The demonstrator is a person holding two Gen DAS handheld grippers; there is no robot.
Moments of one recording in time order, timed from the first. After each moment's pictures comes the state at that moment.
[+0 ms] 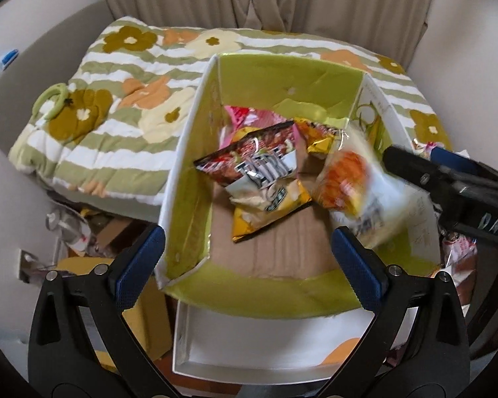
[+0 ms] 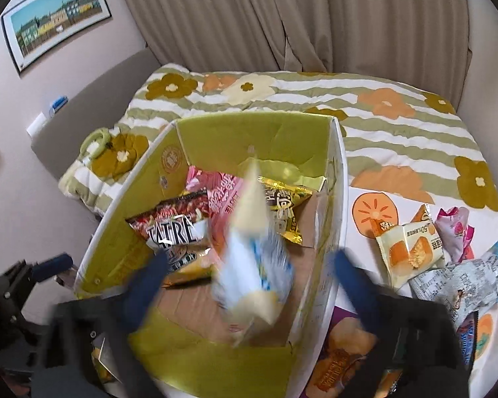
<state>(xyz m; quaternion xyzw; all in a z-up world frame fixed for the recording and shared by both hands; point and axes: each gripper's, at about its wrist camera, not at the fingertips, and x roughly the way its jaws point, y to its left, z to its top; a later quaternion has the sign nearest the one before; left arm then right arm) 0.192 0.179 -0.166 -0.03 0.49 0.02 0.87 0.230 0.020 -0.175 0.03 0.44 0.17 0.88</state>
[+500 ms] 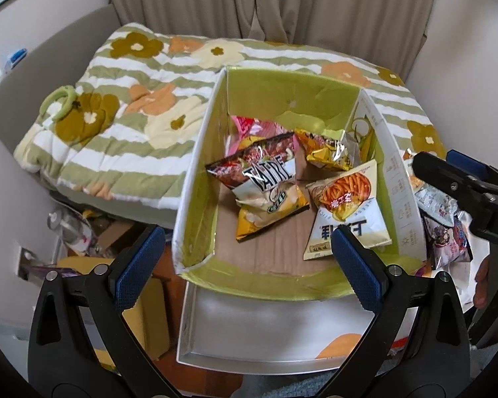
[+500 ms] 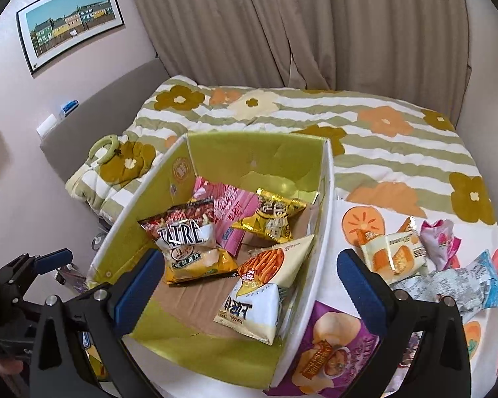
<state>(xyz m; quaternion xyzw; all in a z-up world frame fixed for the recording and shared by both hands) 0.173 0.184 -0.139 -0.04 0.47 0.03 0.88 0.204 0.007 -0.142 0.01 0.41 0.18 0.89</state>
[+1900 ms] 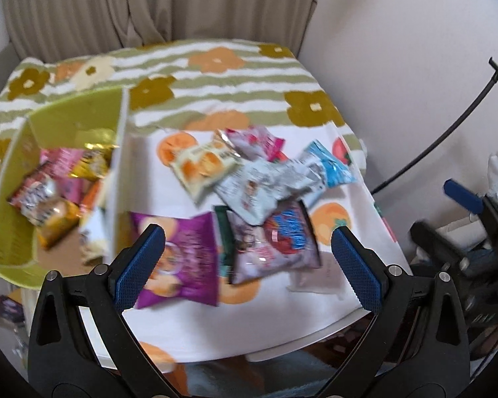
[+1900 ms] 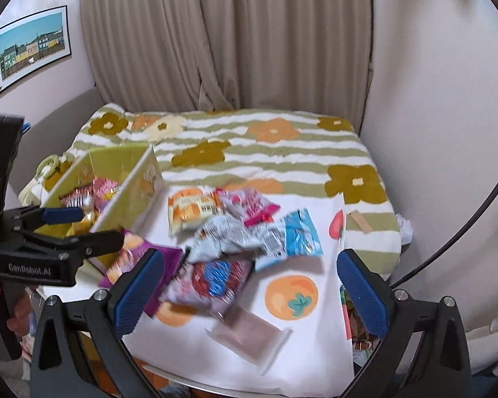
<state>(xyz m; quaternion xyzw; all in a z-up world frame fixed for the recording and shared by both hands) 0.172 -0.123 -0.126 -0.02 0.48 -0.16 0.86 0.087 -0.267 -0.114 -0.01 0.38 0.05 0.93</state>
